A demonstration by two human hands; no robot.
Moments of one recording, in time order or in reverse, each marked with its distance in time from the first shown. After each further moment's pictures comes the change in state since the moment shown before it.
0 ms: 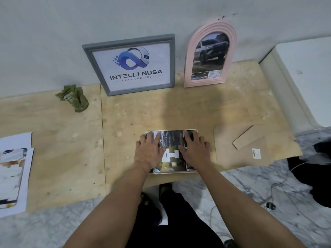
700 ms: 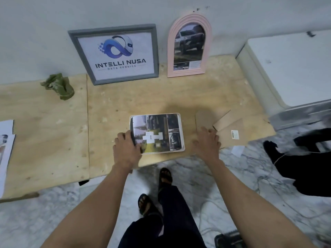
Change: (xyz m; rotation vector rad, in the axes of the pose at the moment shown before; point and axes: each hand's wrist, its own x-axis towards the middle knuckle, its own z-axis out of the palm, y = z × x) left_hand -0.058 0.000 0.044 -0.362 0.218 -0.282; right_hand -0.067 0.081 0.000 0.350 0.100 0.319
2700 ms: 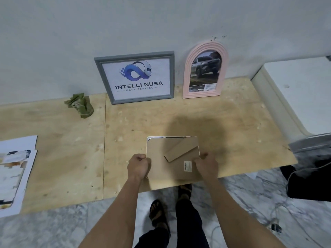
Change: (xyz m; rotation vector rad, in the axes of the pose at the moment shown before) left_hand 0.027 -0.008 -0.014 -0.911 -0.175 -0.504; right_hand 0.010 -0.056 0.018 0.492 -0.096 0.269
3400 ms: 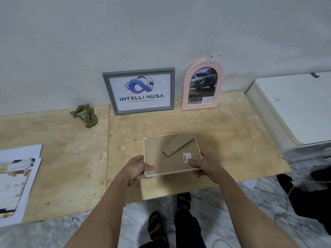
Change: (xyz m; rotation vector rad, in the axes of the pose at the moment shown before) left_hand -0.008 0.038 -0.034 -0.071 -0.351 -0.009; right_hand -0.004 -0.035 -0.035 0.333 -0.503 -0.031
